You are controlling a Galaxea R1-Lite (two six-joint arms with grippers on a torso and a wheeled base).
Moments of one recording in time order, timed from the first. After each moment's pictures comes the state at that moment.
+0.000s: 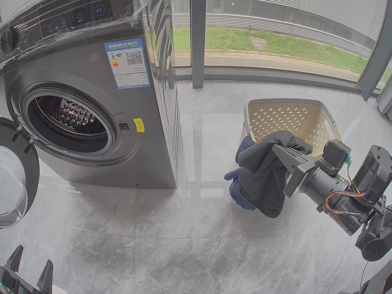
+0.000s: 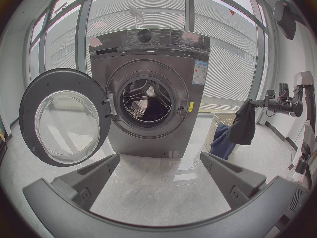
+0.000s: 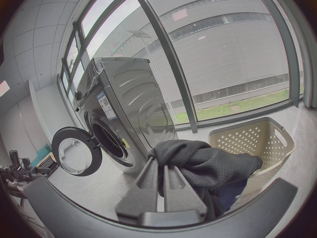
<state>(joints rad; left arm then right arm) 0.00 0.02 -0.02 0.01 -0.01 -0.05 0.70 1.61 -0.41 -1.34 -0.18 0.15</state>
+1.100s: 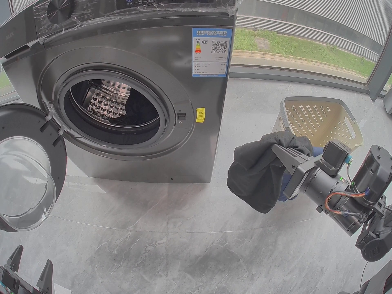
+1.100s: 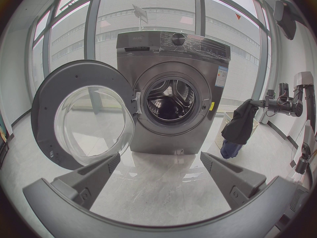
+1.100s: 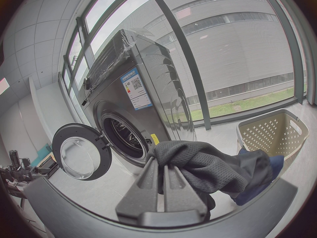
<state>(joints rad) 0.00 0.02 -0.02 0.01 -0.01 -0.05 0.70 1.61 -0.41 -1.34 -0.18 0.15</state>
